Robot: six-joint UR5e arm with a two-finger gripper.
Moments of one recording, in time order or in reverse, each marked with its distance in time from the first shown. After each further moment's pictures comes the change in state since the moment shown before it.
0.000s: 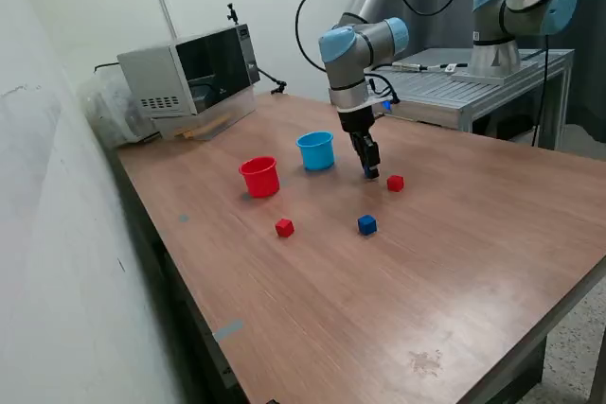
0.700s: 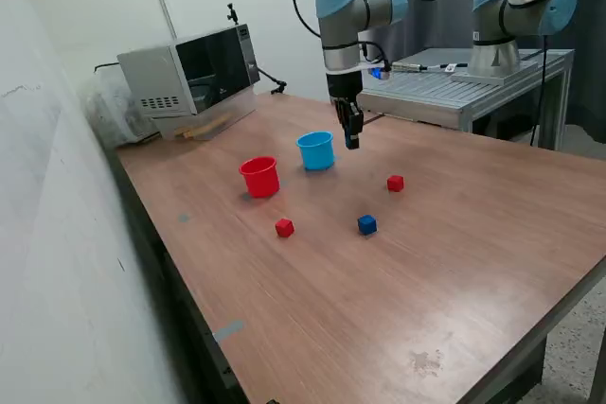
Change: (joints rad) arm -0.013 -0.137 -0.007 0.018 -0.061 -0.027
